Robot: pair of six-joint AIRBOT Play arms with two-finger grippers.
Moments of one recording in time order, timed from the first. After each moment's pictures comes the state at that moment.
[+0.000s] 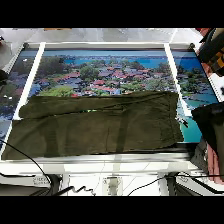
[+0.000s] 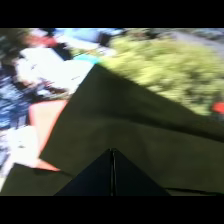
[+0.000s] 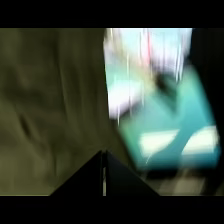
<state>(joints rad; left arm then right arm) 0.50 -1.55 1.86 1.37 -1.37 -1.41 -0.75 -1.20 1.01 -1.14 1.41 1.09</state>
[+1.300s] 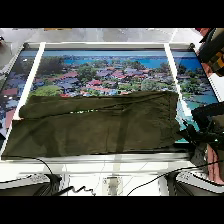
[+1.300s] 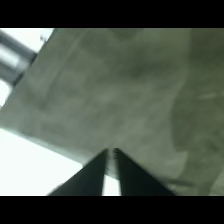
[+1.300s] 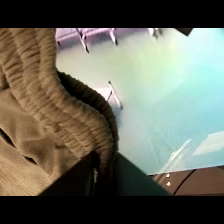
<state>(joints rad) 0.93 -1.44 1.25 1.48 -1.51 -1.30 -0.90 -1.30 0.61 -0.83 1.16 0.95</state>
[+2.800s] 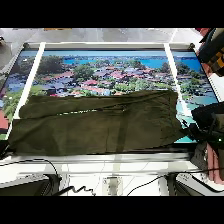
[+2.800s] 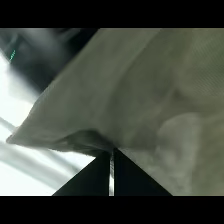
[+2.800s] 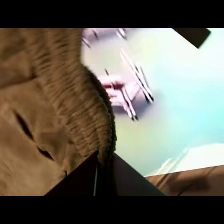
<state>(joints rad) 1.17 -1.42 0.93 1.28 -1.17 -1.12 -0.90 -1.14 0.61 -0.83 1.17 0.94</state>
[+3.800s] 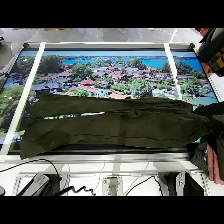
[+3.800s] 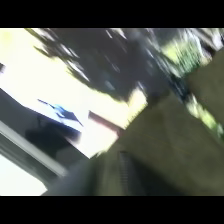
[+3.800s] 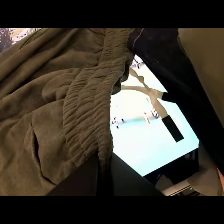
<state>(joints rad) 1.10 -1.06 0.94 1.13 -1.12 -1.07 -0.90 -0.57 0.70 -1.07 1.18 1.24</state>
